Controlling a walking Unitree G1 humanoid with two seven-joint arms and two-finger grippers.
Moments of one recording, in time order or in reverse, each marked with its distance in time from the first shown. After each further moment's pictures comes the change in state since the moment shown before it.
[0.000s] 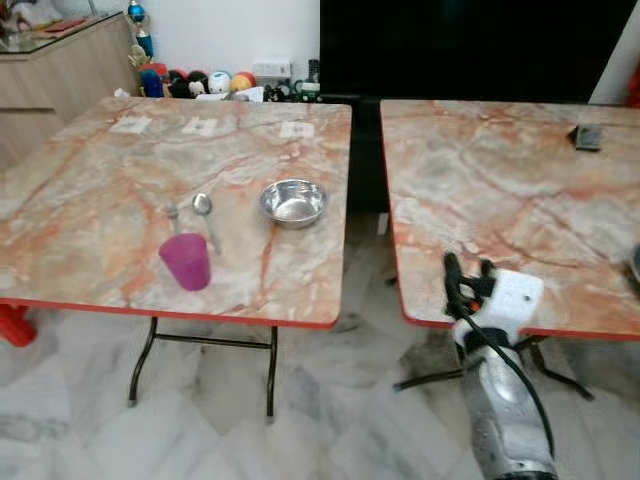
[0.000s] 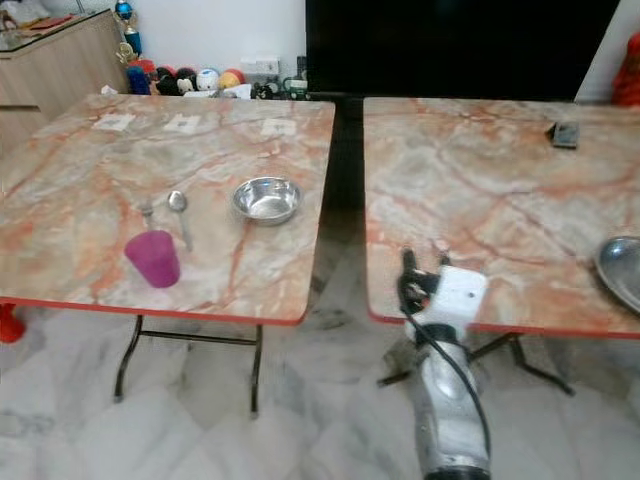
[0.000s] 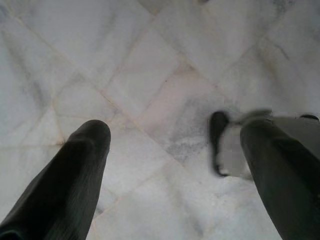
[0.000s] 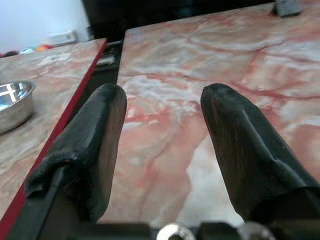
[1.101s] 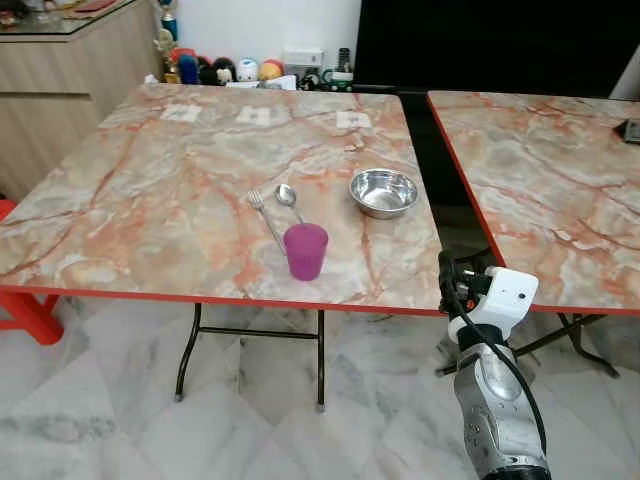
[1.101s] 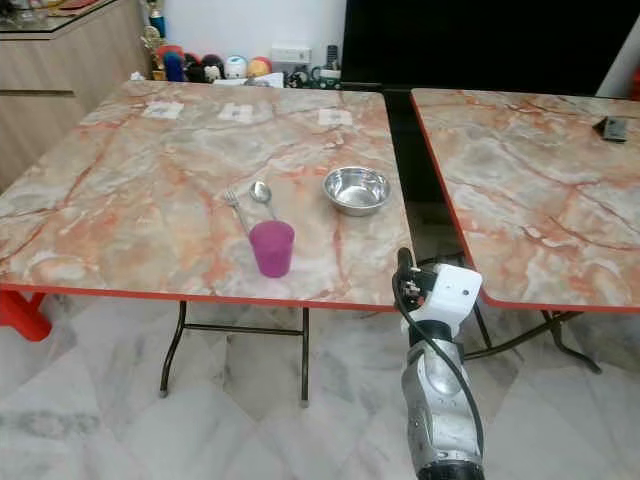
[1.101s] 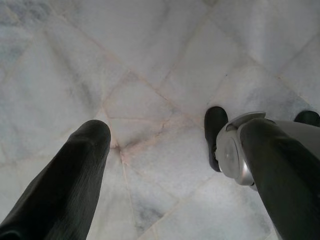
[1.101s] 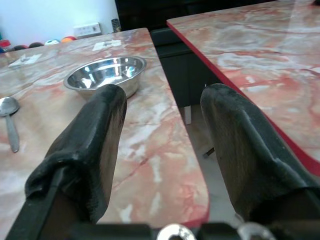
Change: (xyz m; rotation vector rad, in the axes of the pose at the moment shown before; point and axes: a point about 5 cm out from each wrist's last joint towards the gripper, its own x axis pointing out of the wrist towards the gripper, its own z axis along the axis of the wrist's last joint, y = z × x) left arm 0.000 0.004 0.001 -0.007 -0.009 0.009; right arm 0.004 0.012 0.002 0.024 -0.006 0.026
